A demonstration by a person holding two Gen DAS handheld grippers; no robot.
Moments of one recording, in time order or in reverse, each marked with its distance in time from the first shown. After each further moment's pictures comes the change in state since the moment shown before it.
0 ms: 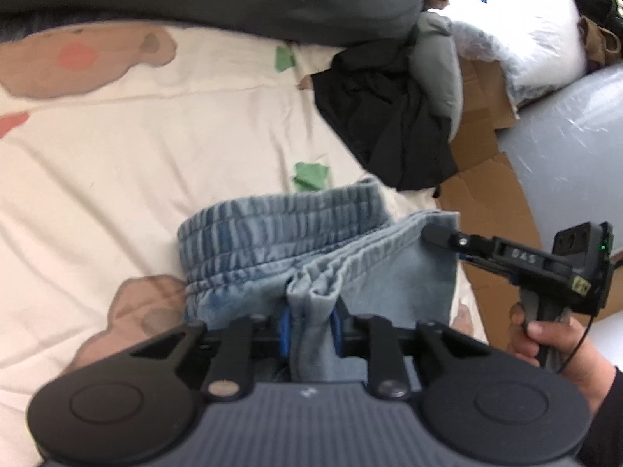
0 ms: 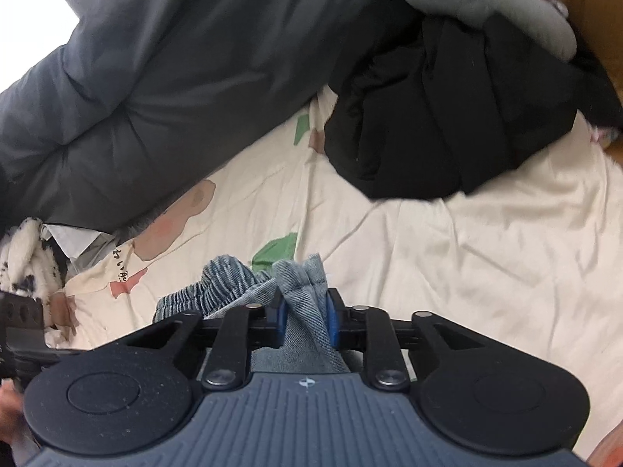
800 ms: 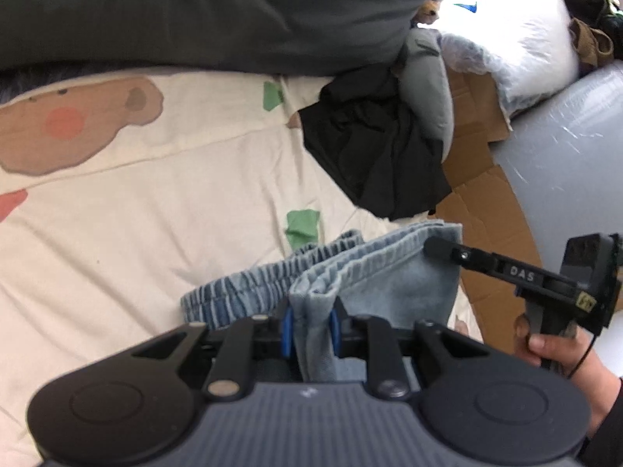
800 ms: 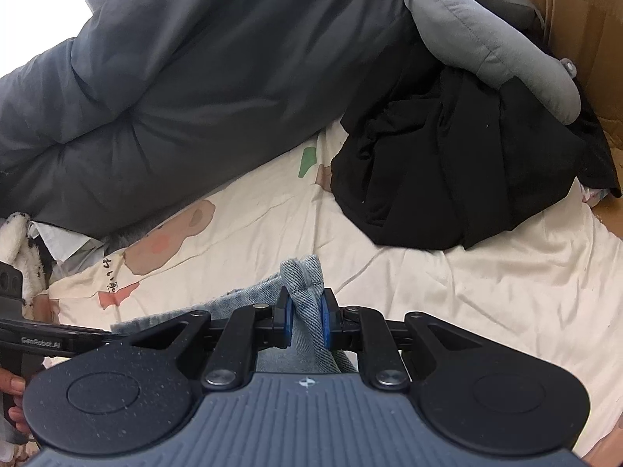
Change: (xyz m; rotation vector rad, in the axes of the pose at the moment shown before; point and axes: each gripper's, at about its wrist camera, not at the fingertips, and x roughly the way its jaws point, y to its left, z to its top) left arm -0.008 -0.007 0.035 0.037 -0.022 0.012; right arm -0.006 0.028 0.025 -0.066 -0.042 -0.072
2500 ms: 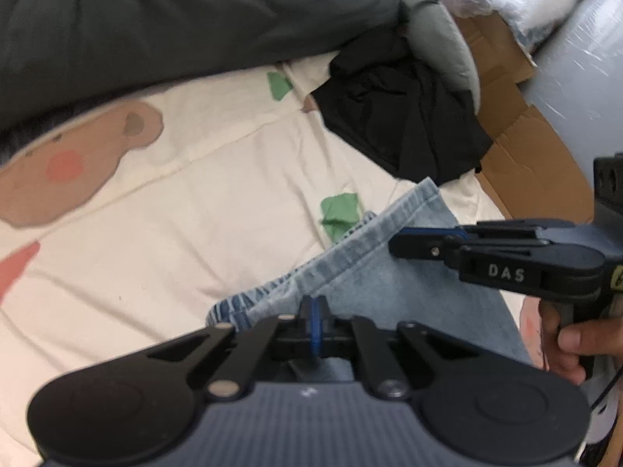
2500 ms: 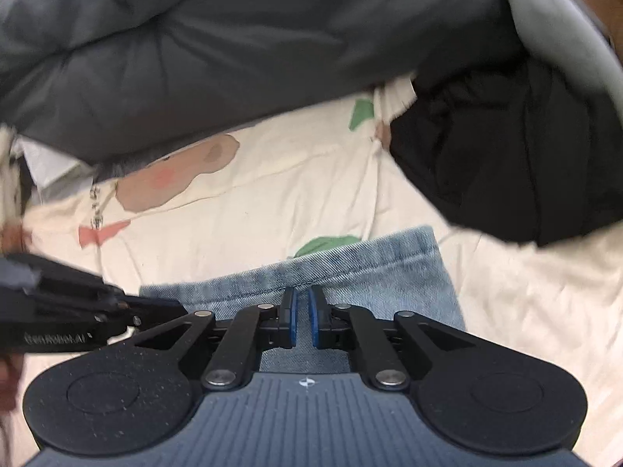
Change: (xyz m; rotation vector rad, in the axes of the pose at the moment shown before) left arm 0.033 -0.008 -0.003 0.190 0.039 0.193; right arm 0.069 0.061 -0.026 -0.173 0.122 -0.047
